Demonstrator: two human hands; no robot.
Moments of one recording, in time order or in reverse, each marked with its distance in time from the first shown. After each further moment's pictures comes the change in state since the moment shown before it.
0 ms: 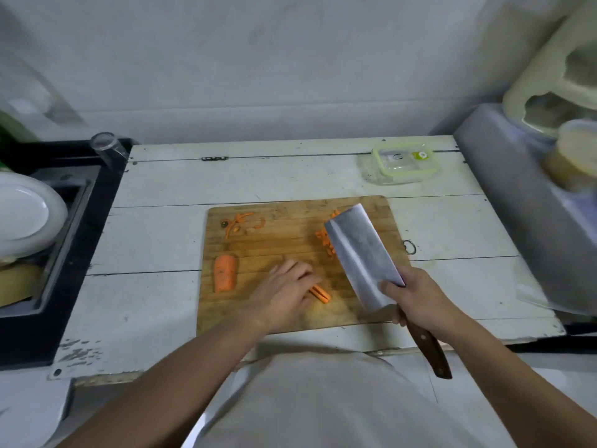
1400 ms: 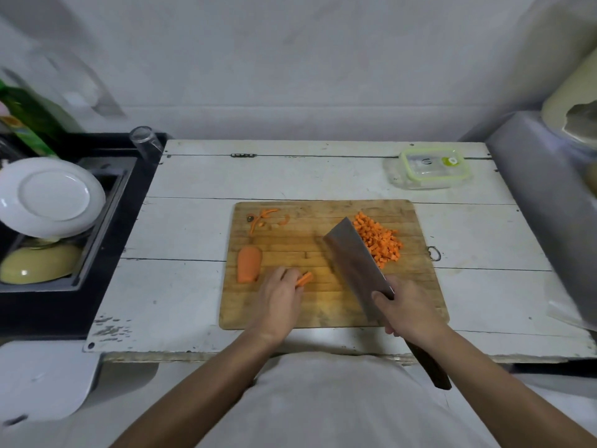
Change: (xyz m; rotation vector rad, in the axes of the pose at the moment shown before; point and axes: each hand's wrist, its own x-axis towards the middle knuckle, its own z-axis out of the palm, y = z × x) left_hand -0.040 -0.005 0.022 -0.258 0.361 -0.461; right_hand 0.003 -0.012 0.048 -0.232 0.000 -0.044
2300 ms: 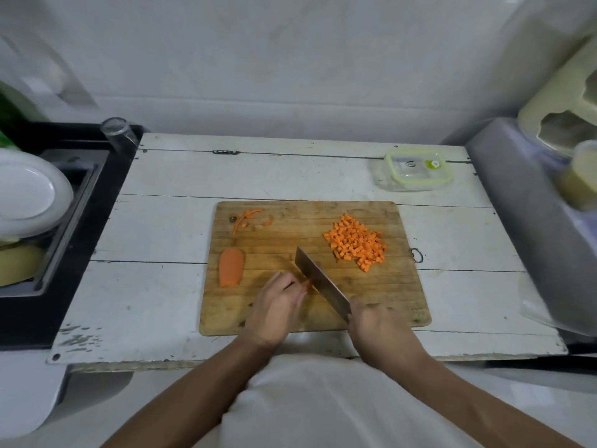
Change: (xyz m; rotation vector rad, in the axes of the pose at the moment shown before) left_hand 0.006 0.002 0.024 -0.083 0.117 0.359; right_hand -0.022 -0.008 0.028 -0.755 -0.027 -0.193
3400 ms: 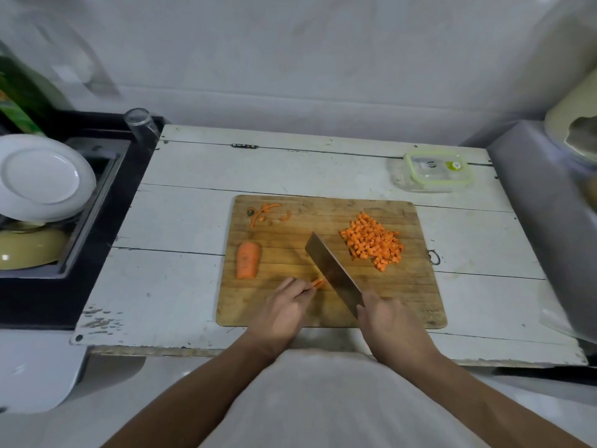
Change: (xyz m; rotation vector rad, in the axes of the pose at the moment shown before) left_hand -0.025 -0.015 -0.007 0.134 -0.219 0.032; right_hand 0.003 -0.013 -0.008 0.123 0.065 0.008
